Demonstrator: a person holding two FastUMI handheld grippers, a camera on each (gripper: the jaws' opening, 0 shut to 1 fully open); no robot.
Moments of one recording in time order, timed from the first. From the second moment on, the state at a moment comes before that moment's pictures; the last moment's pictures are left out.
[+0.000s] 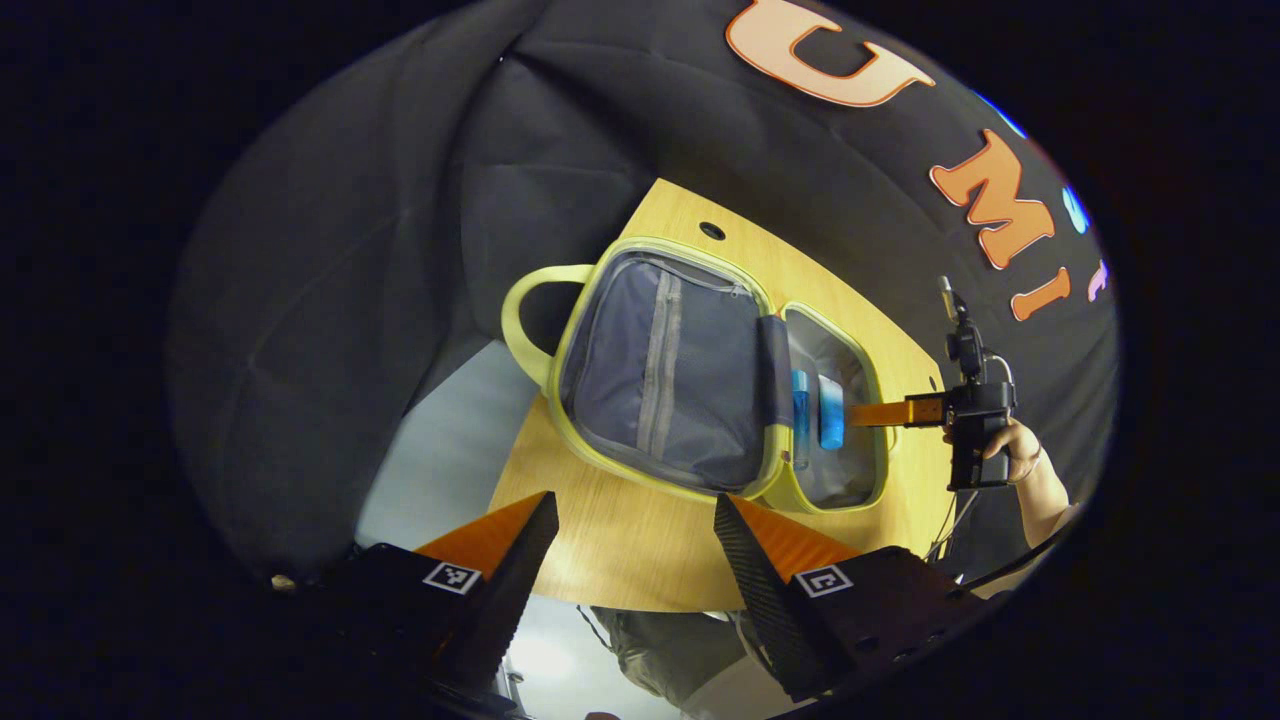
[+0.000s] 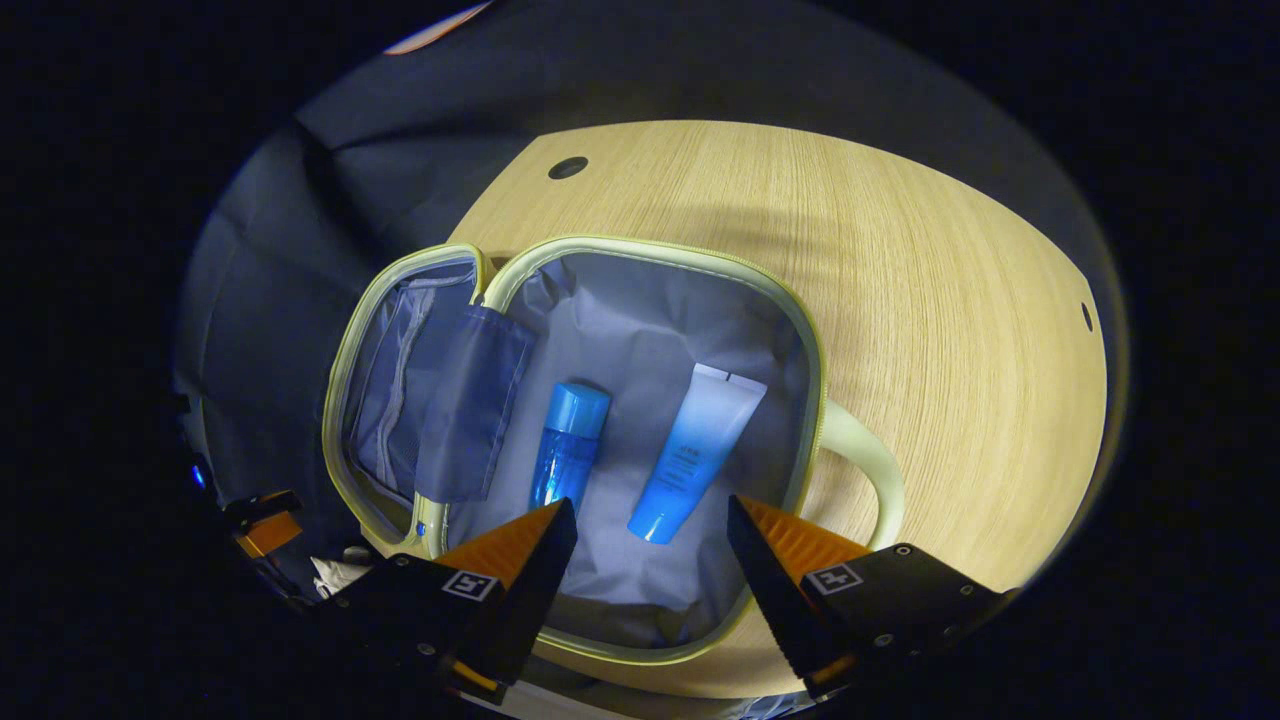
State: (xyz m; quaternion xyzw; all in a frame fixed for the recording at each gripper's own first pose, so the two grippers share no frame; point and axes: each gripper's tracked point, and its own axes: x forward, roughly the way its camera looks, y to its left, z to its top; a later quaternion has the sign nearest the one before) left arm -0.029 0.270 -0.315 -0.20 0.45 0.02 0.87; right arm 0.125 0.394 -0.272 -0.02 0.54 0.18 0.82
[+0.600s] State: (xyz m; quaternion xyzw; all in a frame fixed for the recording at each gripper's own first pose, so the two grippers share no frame) left arm 0.066 0.380 -0.335 -0.31 0.34 0.08 0.88; right arm 0.123 0.380 -0.226 -0.01 0.44 0.21 0.87
